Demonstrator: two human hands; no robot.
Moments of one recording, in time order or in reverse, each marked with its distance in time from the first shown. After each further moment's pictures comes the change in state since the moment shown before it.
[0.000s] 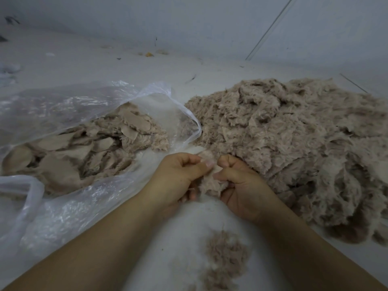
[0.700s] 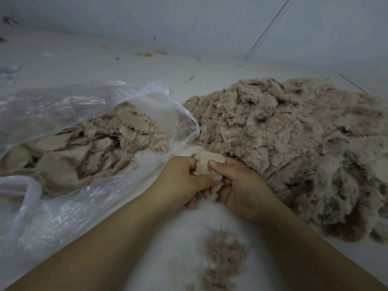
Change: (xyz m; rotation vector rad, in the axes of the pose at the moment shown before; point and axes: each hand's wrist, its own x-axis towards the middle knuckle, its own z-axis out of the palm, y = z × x) left_hand -0.005 0.006 0.003 0.276 -0.150 0.058; right_hand -0.003 -0.003 0.008 -0.119 -0.054 -0.030
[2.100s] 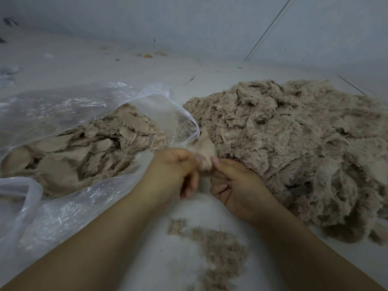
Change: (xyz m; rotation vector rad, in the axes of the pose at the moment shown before) left_hand -0.001 0.005 -0.012 -0.185 0.177 0.102; right_hand 0.007 0.002 -0.007 0.115 0.086 0.027
